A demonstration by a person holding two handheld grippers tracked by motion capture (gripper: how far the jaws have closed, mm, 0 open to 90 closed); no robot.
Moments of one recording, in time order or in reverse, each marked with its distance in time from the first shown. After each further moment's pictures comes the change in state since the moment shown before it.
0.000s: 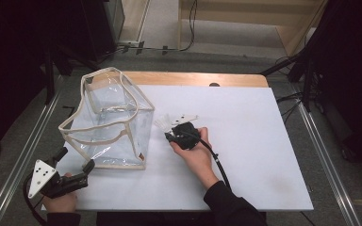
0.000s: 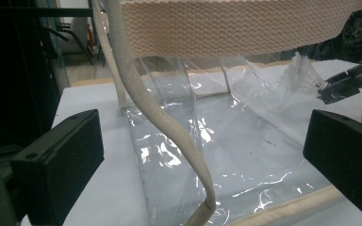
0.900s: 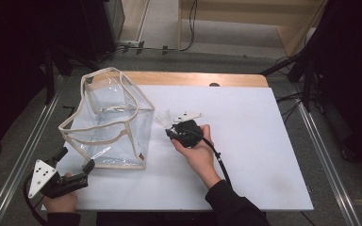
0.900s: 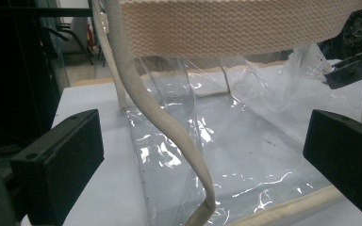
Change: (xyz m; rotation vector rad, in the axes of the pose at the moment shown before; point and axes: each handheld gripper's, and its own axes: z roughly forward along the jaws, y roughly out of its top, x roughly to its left) left arm 0.000 0.000 0.000 0.000 0.001 0.000; right arm -0.002 0.008 -0.015 -0.049 0.004 -0.007
